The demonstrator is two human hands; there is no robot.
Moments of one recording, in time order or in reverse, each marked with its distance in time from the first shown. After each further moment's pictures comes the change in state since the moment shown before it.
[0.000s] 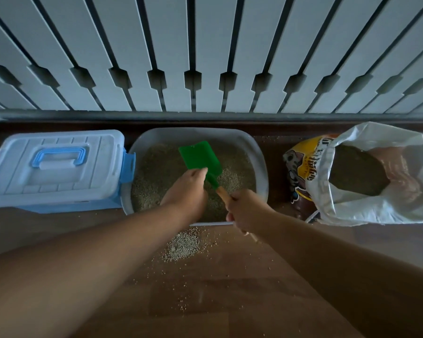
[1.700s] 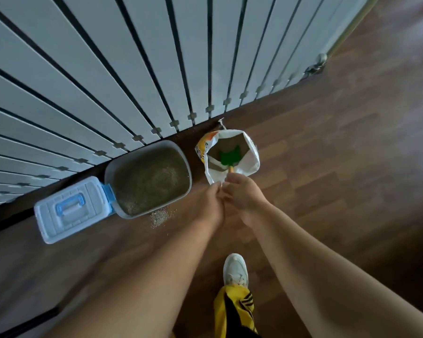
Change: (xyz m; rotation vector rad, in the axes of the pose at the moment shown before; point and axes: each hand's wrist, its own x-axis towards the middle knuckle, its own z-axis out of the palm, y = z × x) left_hand -0.152 0.372 -0.148 -0.291 -0.409 -0.250; right_hand -0.292 -0.005 -0.283 1.019 0.081 0.394
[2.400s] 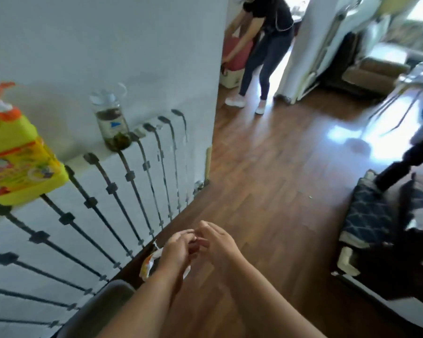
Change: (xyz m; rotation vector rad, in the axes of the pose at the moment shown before) left_hand -0.261 0.286 -0.084 -0.522 -0.279 0.118; right_hand -0.323 -0.156 -0.128 0.654 0.238 -0.352
